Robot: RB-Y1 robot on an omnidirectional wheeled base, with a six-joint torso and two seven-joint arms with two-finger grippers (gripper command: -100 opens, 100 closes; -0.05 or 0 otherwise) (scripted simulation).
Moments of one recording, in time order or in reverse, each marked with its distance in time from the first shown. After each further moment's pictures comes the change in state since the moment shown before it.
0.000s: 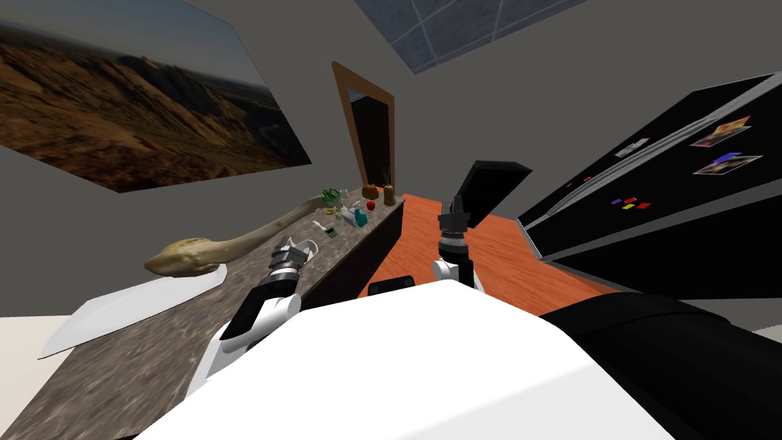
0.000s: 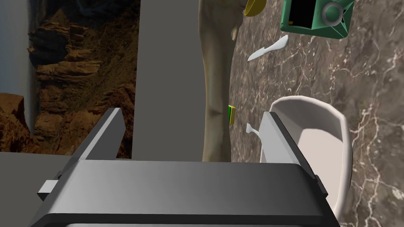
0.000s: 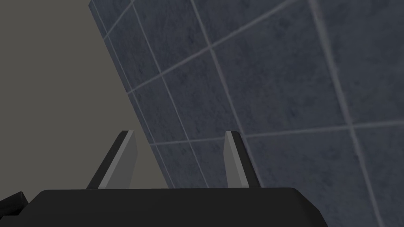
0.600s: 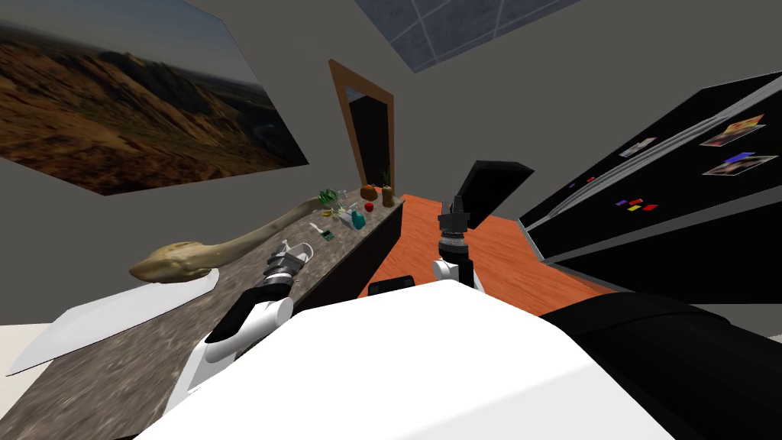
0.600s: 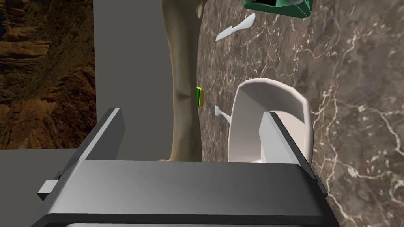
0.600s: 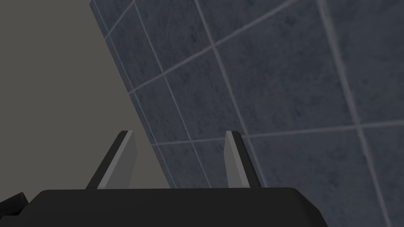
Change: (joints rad) left arm 0.008 0.009 0.068 0.012 0.063 0.152 0.022; right arm 0.000 0.000 0.000 0.000 0.000 0.000 0.000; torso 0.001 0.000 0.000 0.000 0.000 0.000
